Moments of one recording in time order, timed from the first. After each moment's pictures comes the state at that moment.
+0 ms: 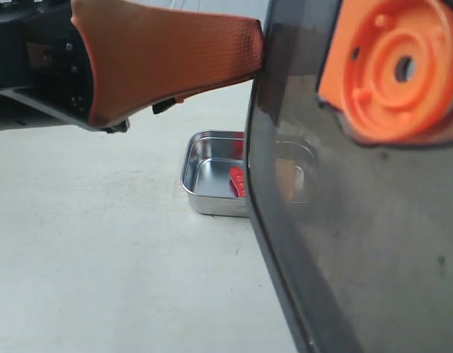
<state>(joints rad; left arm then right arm) -0.50 1.24 -0.78 1.23 -1.22 -1.72 0.92 0.59 -0.69 1.71 1.13 -1.27</state>
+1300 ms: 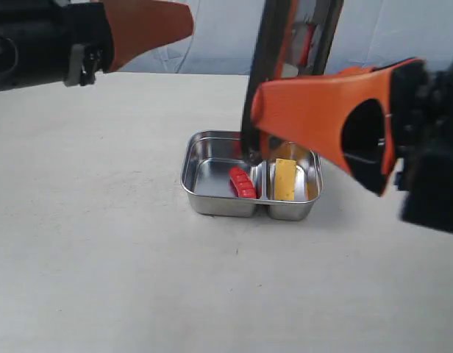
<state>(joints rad) -0.36 1.16 -0.78 1.36 -0.72 -1.77 0.92 0.80 -0.69 1.33 0.38 -0.93</state>
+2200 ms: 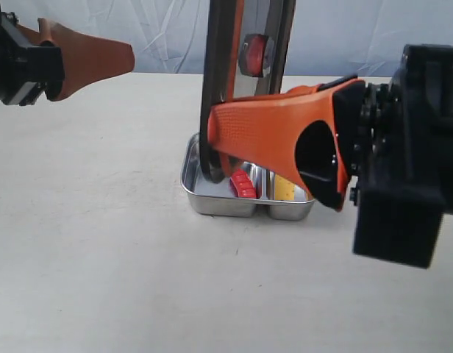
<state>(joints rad) -0.18 1.08 -0.77 1.75 -0.72 -1.97 0.92 0.89 -0.69 1.55 0.49 -1.20</state>
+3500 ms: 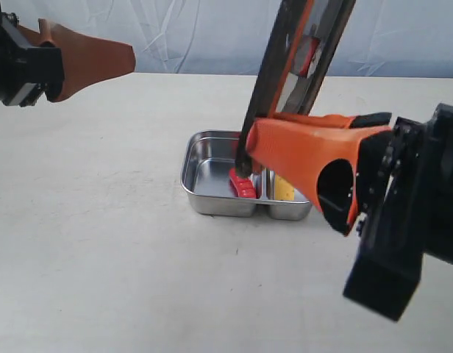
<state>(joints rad) -0.18 1.08 -0.77 1.75 -0.73 -1.97 1.11 0.81 -0.48 -0.41 -0.26 0.69</state>
